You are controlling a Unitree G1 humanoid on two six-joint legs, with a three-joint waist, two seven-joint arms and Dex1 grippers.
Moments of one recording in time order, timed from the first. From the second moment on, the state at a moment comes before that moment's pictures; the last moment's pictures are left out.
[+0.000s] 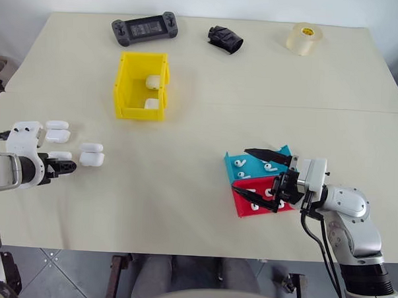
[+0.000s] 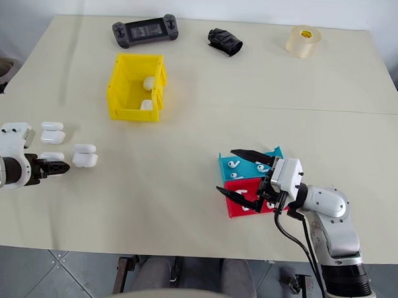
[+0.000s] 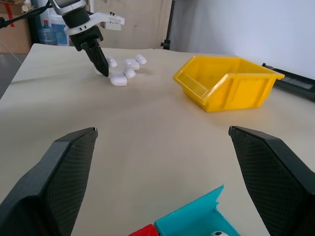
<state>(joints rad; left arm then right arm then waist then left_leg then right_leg) -0.37 0.92 0.42 -0.10 -0.58 1.61 -0.13 -0.10 -0.54 -0.02 -0.25 0.49 -0.04 1.08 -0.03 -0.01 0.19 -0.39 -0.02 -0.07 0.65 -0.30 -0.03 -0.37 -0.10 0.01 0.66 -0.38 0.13</state>
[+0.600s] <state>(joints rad) 0.18 0.83 0.81 -0.41 -0.65 1.03 -0.75 -0.11 -0.56 -0.04 -0.25 0.49 -0.04 1.08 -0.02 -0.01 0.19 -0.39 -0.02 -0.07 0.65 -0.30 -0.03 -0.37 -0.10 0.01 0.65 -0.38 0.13</state>
